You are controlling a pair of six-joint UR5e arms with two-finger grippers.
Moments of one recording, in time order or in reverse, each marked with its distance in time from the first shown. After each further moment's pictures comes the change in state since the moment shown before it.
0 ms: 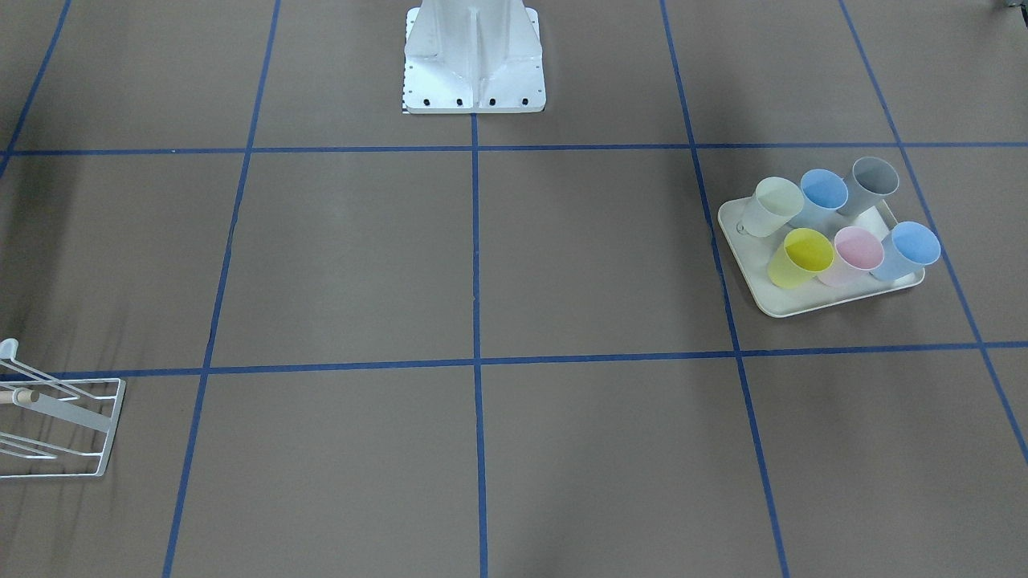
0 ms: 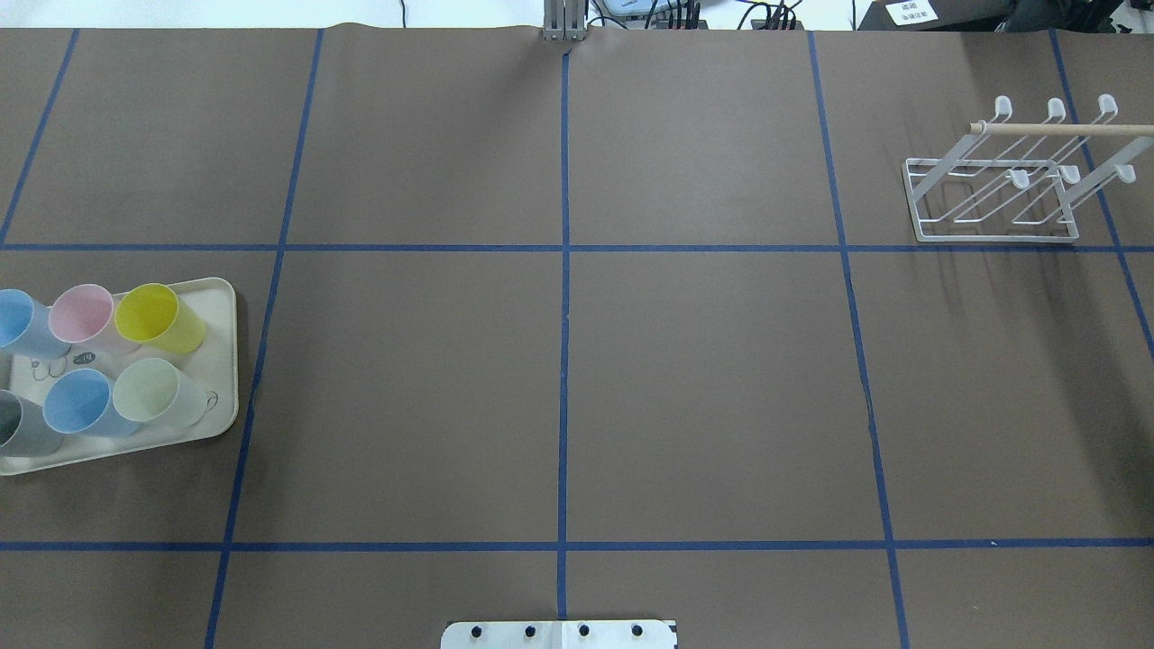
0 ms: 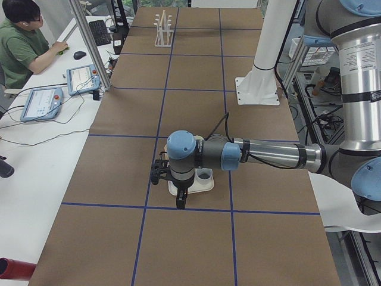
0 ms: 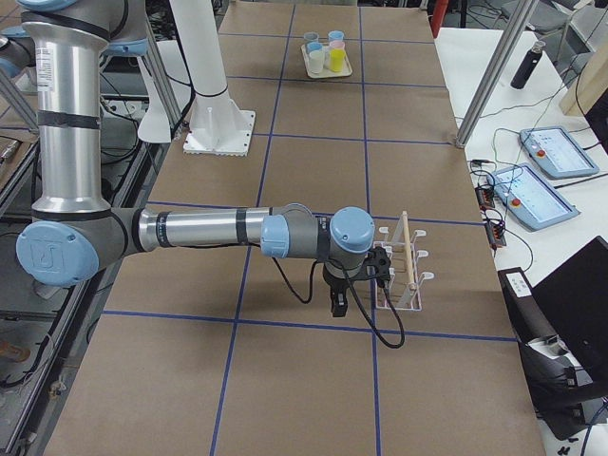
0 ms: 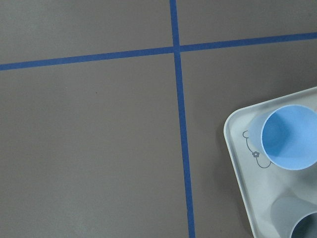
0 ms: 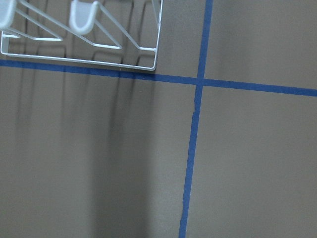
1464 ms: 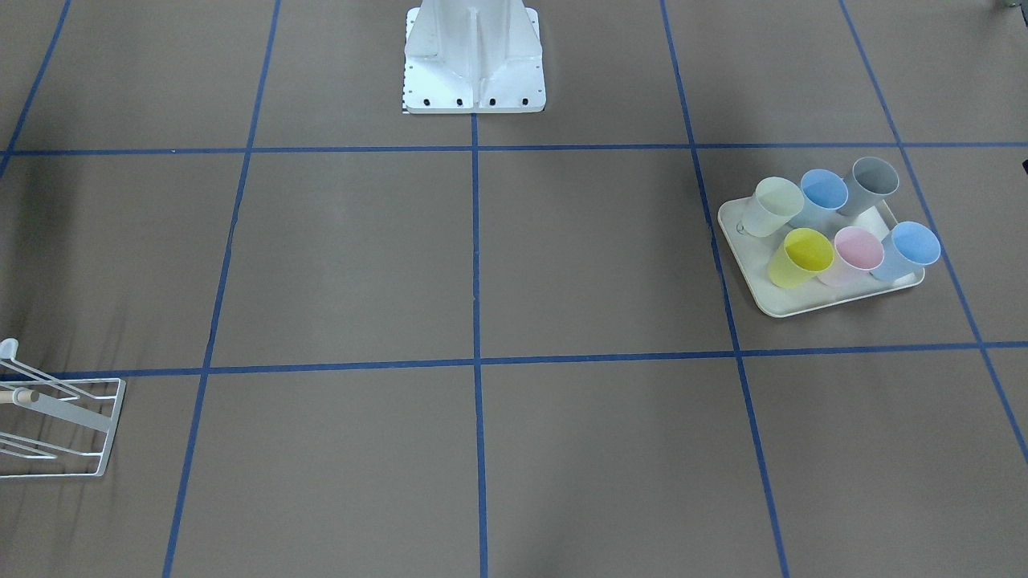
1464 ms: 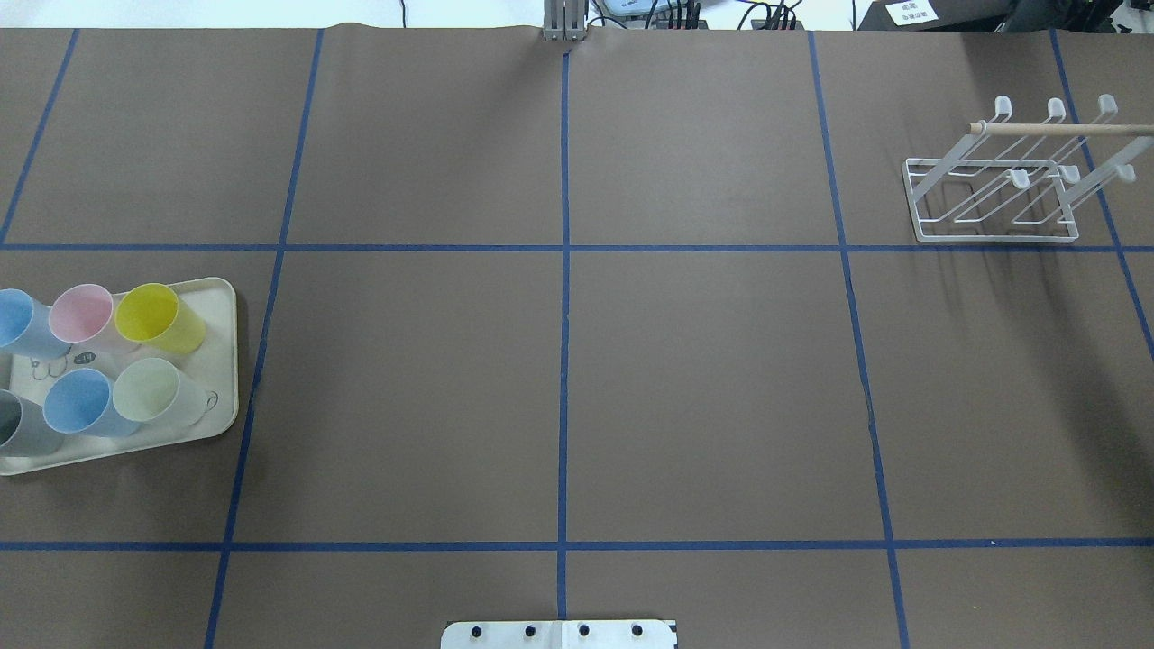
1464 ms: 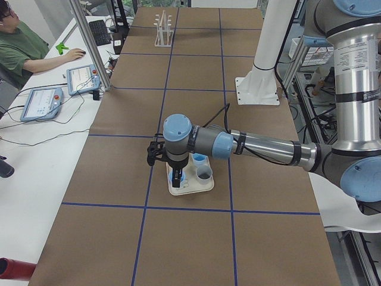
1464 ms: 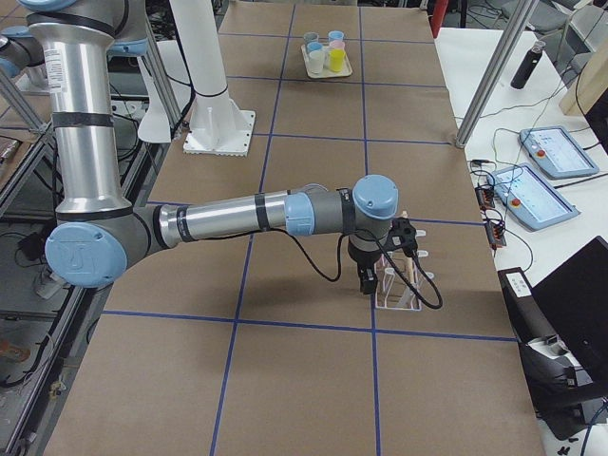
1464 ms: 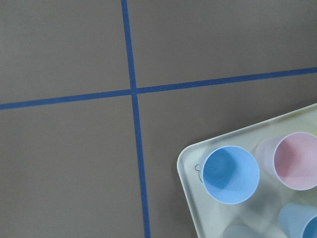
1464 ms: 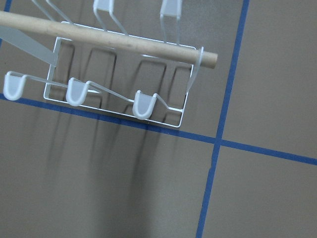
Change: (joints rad) left arm 0.110 0.008 -0.059 -0.145 -0.096 -0.309; right arm -0.015 0.111 0.009 0.013 -0.021 0.000
